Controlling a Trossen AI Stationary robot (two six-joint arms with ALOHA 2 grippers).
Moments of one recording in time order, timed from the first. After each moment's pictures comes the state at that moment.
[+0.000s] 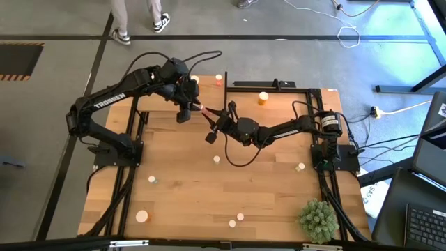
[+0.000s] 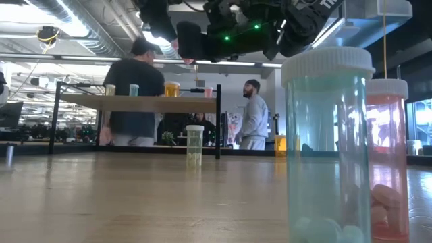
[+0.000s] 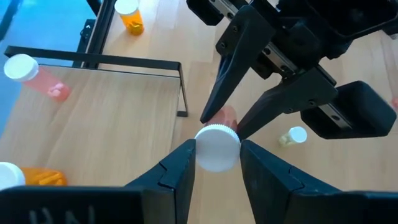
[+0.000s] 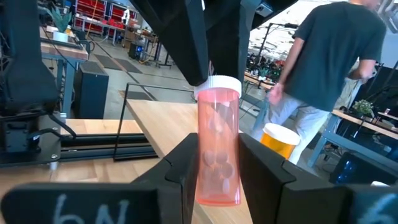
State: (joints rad) left arm 0.48 1.36 1.46 -0.88 0.21 0.26; right arm -0.02 1.96 1.15 0.93 0.53 -0.30
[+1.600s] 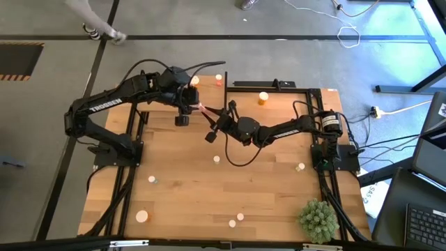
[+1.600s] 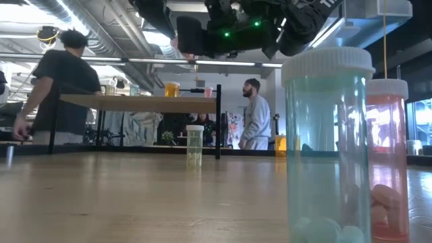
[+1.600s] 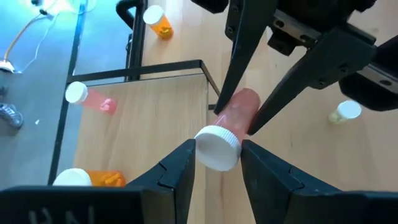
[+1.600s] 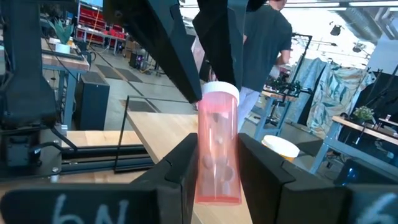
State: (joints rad) left arm 0.37 1.32 1.46 -0.88 -0.06 0.43; right arm -0.02 1.96 1.15 0.94 0.52 -0.30
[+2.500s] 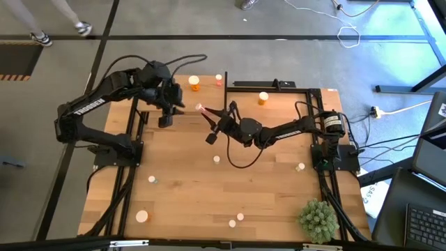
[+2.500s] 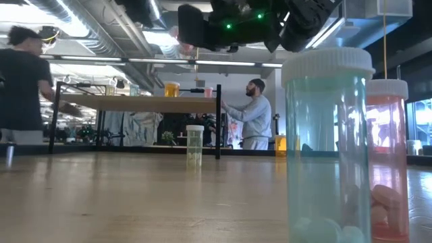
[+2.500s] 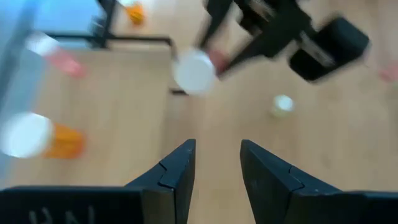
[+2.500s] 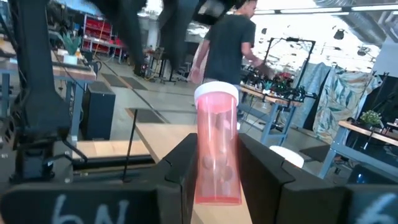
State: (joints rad) left arm 0.45 1.19 1.46 -1.06 0.17 0.29; right arm -0.01 1.93 1.15 0.96 0.52 -0.29
